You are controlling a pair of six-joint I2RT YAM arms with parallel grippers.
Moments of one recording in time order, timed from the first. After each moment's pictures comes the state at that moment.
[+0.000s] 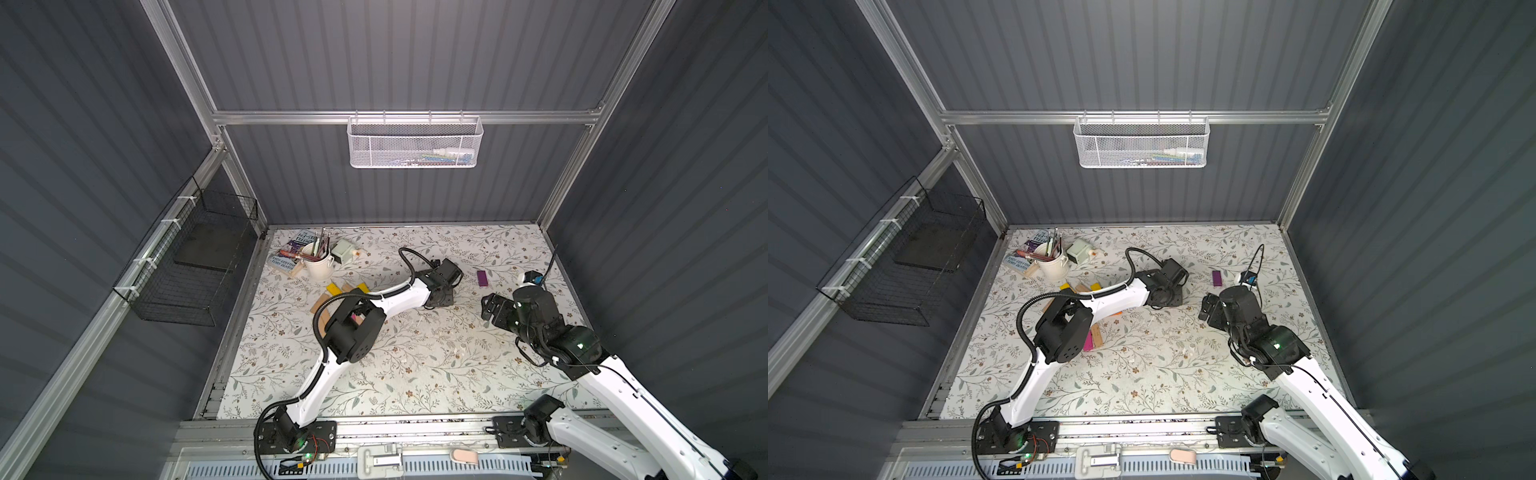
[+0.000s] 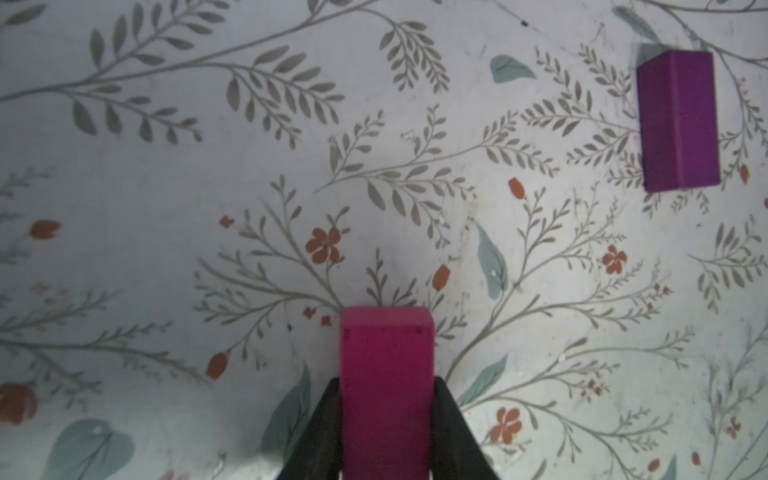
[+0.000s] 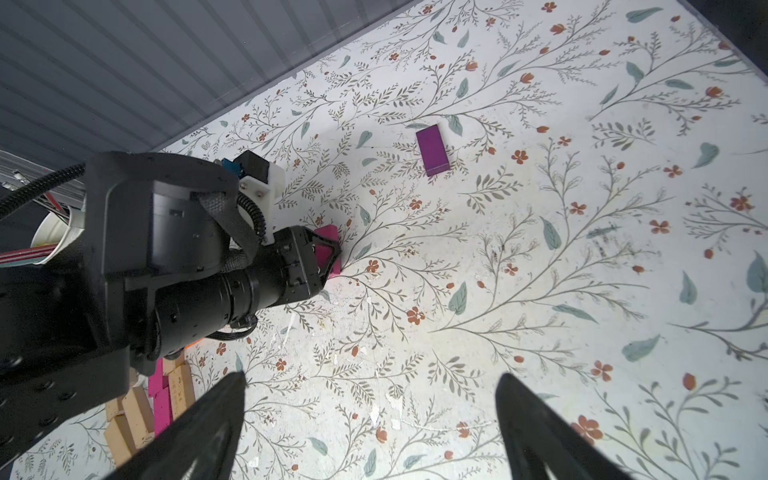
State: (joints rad) left arm -0.89 2.37 1.93 -0.58 -0.11 -0.73; right arm 0.54 0.80 0.85 -0.76 0.31 0.73
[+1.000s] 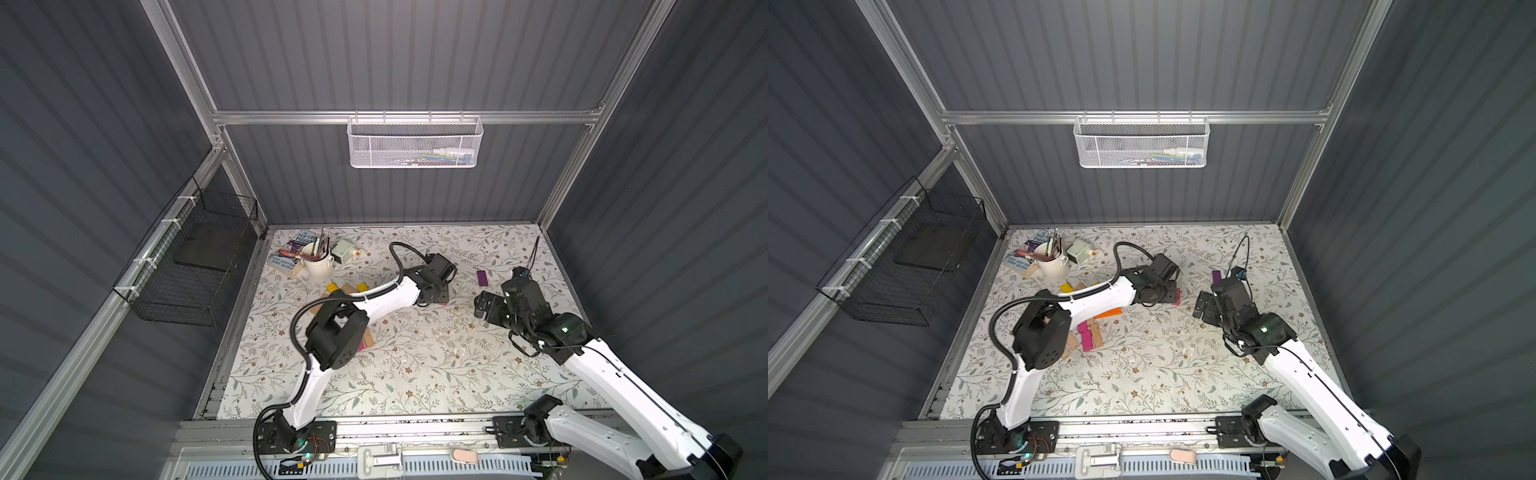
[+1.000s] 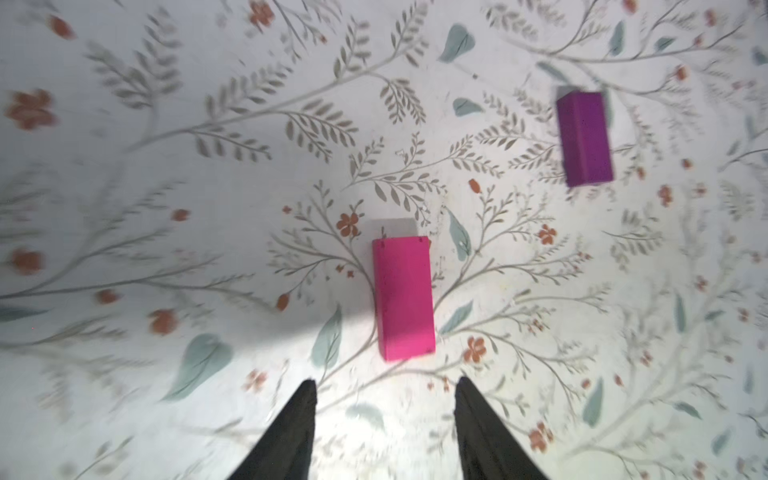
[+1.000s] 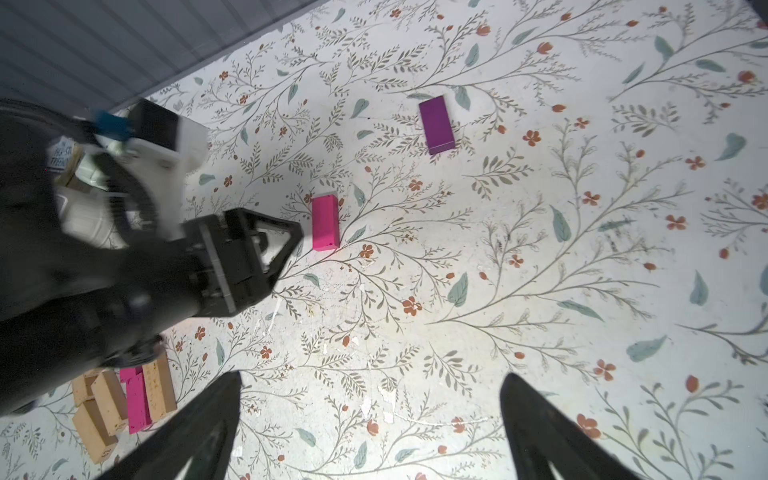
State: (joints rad) left arm -0.85 2.05 1.64 -0.50 -0.09 -0.67; right arm 0.52 0.97 0.92 -0.76 0.24 0.67
